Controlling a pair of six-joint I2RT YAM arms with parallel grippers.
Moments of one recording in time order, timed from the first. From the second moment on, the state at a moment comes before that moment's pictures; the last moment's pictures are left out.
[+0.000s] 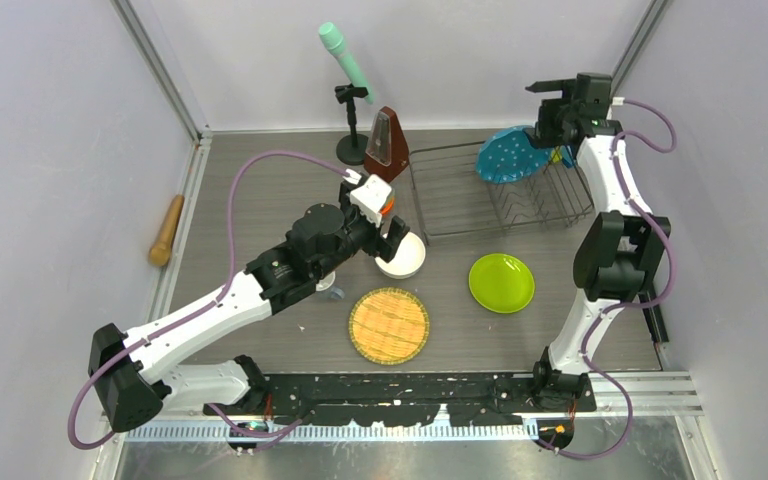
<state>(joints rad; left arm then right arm) -0.91 1.14 1.00 -0.01 -0.17 0.02 -0.11 1.92 1.78 -0.39 -0.14 1.43</state>
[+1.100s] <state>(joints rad) -0.91 0.77 0.74 -0.63 -0.19 -0.61 -0.13 0.89 0.94 -0.39 -0.41 1.01</state>
